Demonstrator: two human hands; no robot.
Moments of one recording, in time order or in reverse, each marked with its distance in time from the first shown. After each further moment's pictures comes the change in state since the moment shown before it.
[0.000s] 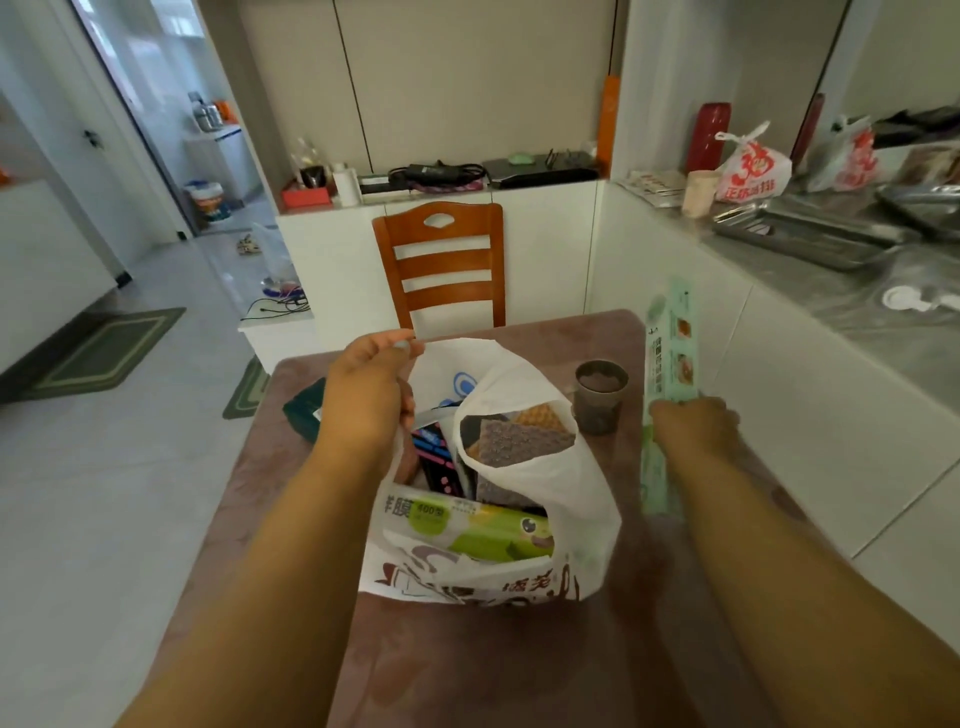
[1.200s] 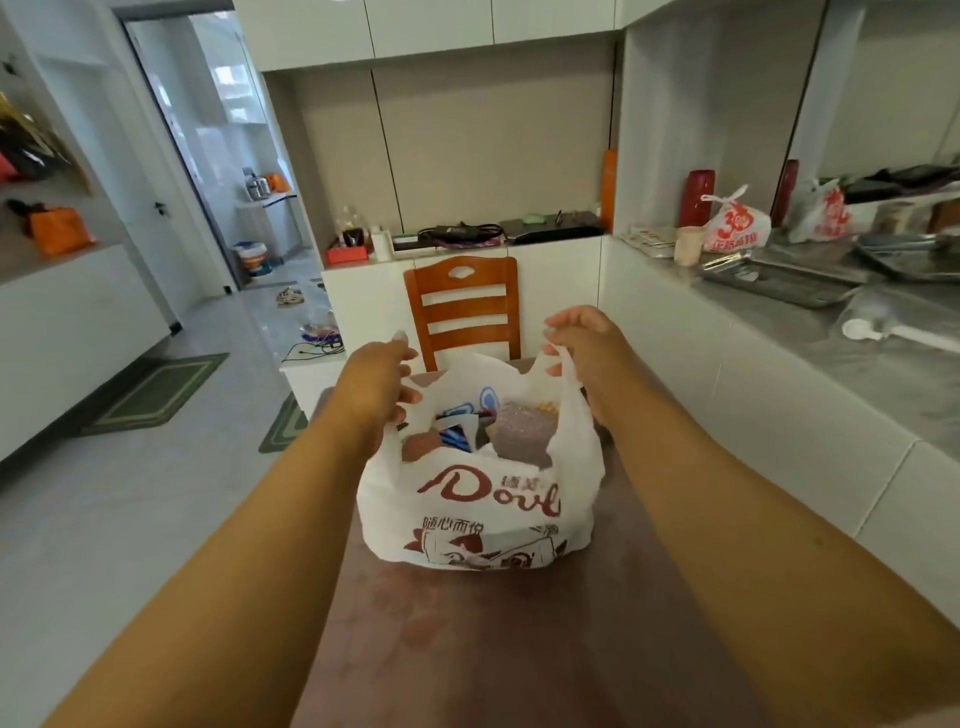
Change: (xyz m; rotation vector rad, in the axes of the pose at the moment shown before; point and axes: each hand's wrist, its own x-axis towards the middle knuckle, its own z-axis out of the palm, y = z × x) left_hand -0.062 0.053 -0.042 0.228 -0.076 -0.039; right_hand -0.119 -0.094 -0.053 0.518 -0.513 -0.411
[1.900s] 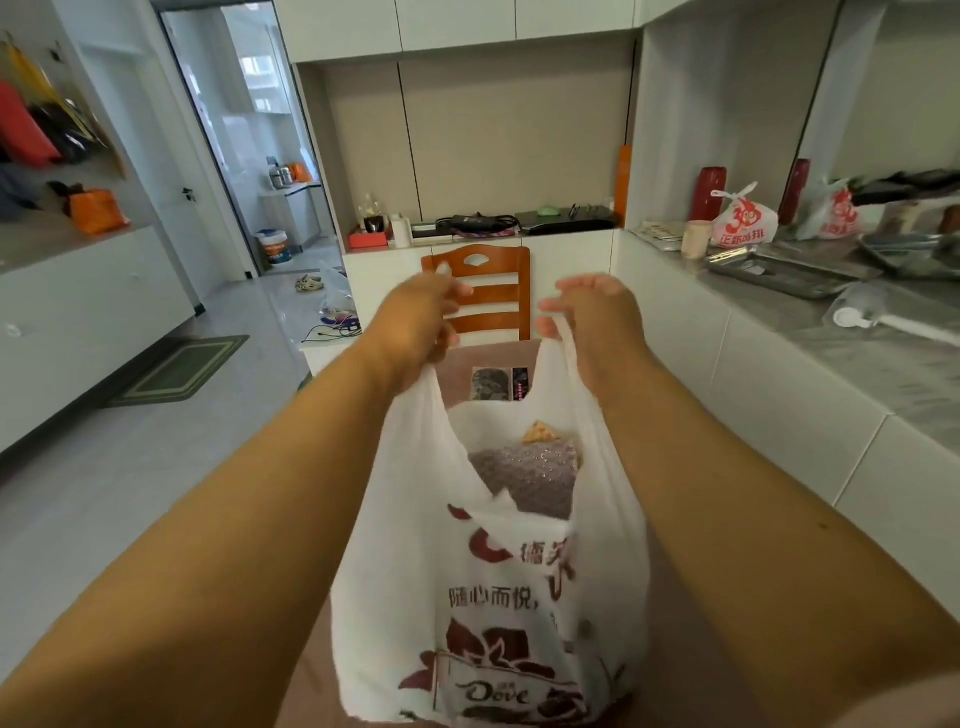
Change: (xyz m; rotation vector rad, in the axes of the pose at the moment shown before) left_hand -0.081 0.026 -0.006 -0.103 -0.166 0.111; right_hand -0.080 -0.032 0.001 0.206 0.092 -0.013
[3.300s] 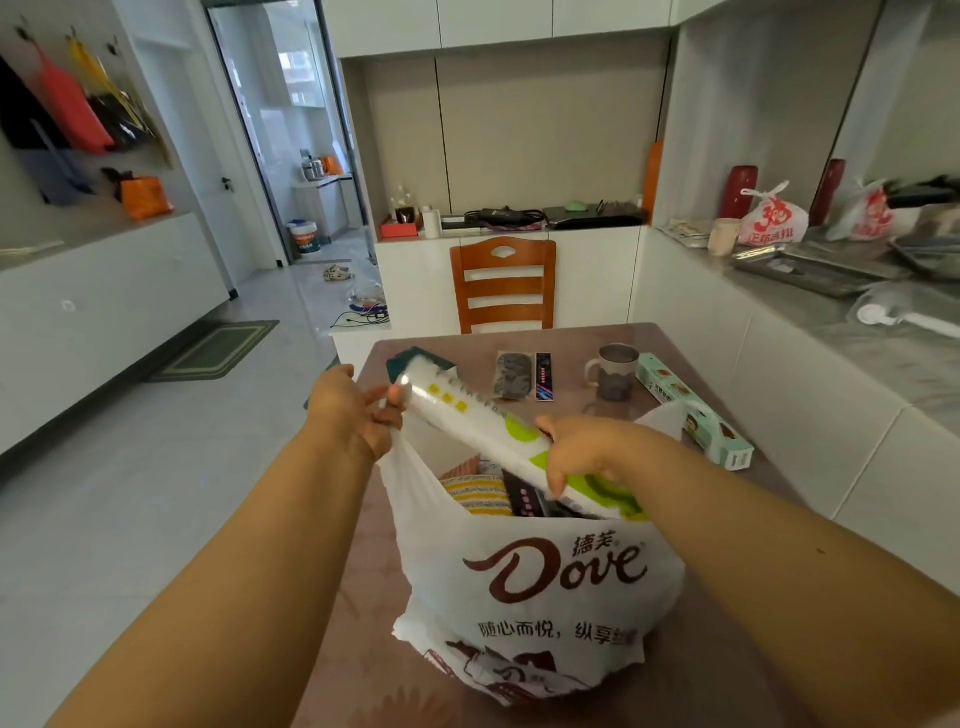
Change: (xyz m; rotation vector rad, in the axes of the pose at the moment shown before) left_hand -0.044 -0.102 -0.085 -0.771 0.364 -0.438; right_hand -0.076 0.079 -0.008 -1.202 -0.808 0.173
